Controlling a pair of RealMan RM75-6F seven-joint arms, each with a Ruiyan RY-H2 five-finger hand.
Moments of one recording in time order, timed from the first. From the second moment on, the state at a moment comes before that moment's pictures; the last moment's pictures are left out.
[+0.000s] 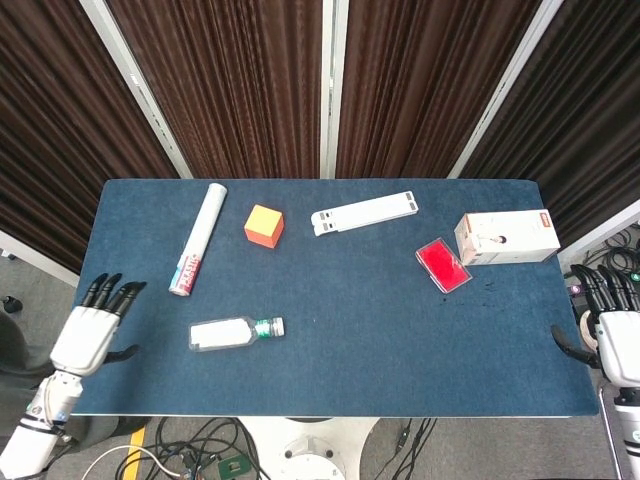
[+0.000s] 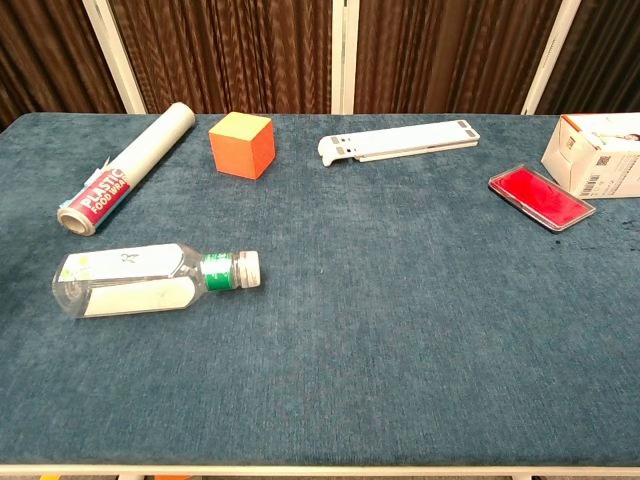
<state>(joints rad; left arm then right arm) -0.23 -1.21 -0.04 -1.60 1.61 1.32 0.18 0.11 -1.02 0.11 -1.61 -1.52 1.51 0.14</state>
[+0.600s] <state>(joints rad) -0.41 -1.44 -0.06 -1.56 1.40 1.01 0.33 0.13 -1.04 0.10 -1.58 -1.50 1.46 0.15</state>
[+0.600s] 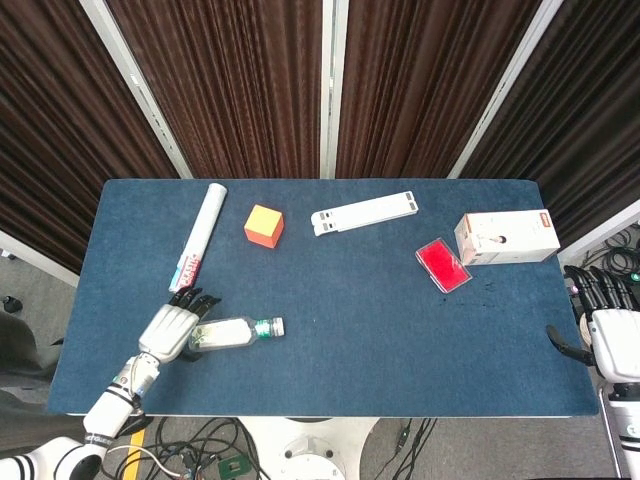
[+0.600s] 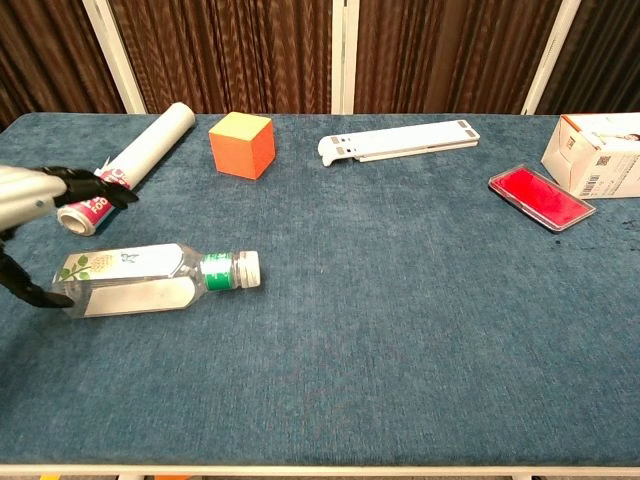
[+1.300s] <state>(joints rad) -0.44 -1.60 -0.08 -1.51 1.23 1.03 0.42 0.17 -1.06 0.10 -1.54 -1.47 1.38 0.18</state>
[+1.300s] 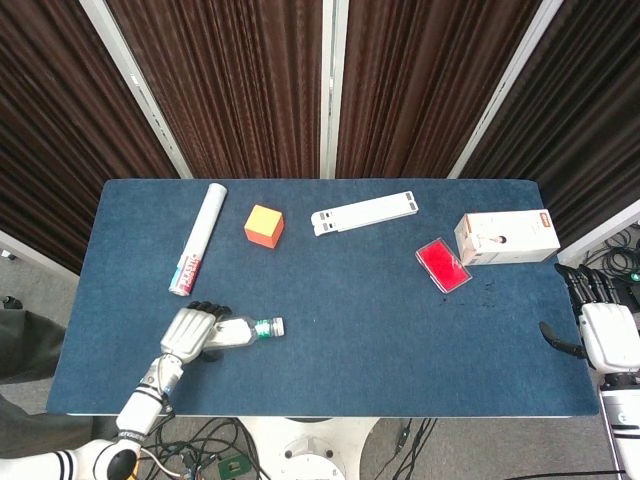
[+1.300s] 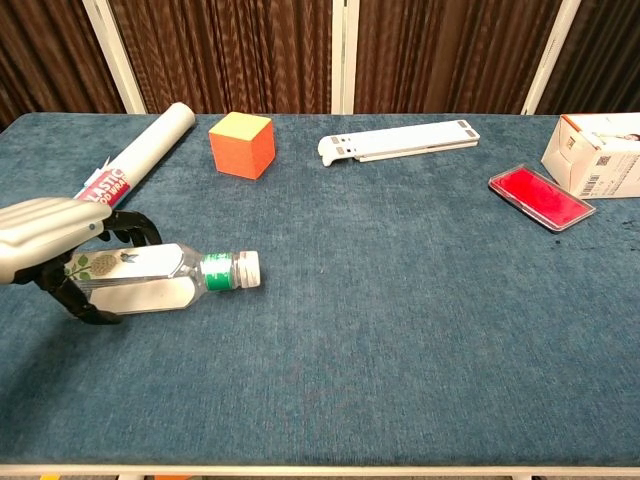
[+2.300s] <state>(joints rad) -0.57 -1.62 -0.05 -1.36 1.68 1.20 -0.42 0.50 -0.85 0.13 -1.81 -1.76 1.13 0.44</state>
